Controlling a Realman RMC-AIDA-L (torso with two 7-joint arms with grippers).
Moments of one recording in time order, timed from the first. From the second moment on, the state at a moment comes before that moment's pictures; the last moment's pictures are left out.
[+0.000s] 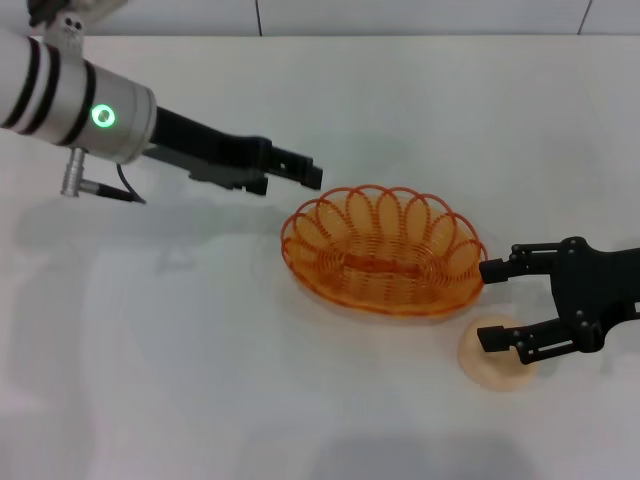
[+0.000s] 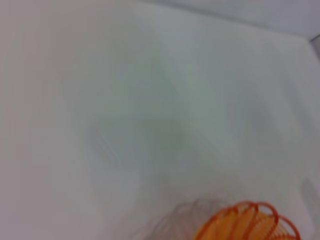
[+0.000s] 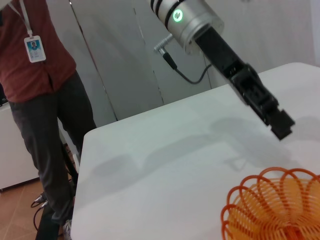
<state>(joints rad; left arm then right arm) -0.77 -2.05 1.01 0.87 2.28 1.44 -2.65 0.44 2.00 -1.05 -0.87 -1.87 -1.69 1.49</state>
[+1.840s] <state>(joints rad) -0.64 -2.05 0.95 0.99 2.10 1.66 -1.81 0.39 2.01 -1.13 -0.94 -2.02 -1.52 1.65</state>
